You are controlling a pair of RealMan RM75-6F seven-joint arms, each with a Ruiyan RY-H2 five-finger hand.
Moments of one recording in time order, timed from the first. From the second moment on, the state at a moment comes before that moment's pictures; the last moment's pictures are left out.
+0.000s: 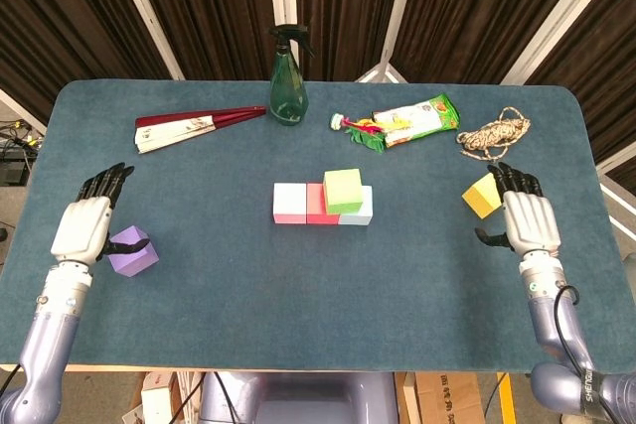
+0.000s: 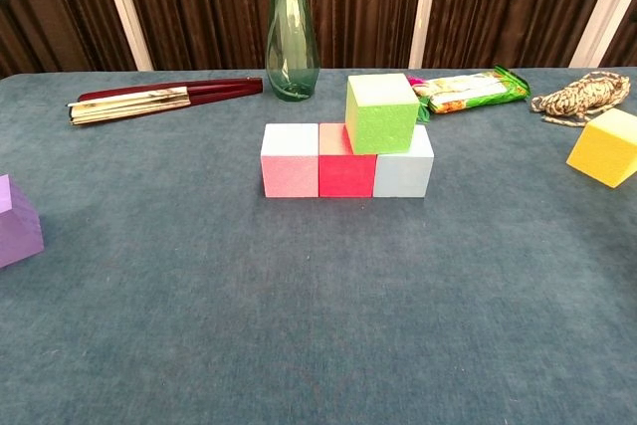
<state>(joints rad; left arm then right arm) -0.46 -1.15 -0.20 -1.96 0.94 1.29 0.33 0.76 -1.10 -0.04 -1.83 -0.71 1.31 -0.19</state>
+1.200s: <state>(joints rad) -0.47 -1.35 -0.15 -1.73 0.62 1.25 0.52 0.60 -1.10 0.14 -1.78 -0.84 1.15 -0.13</state>
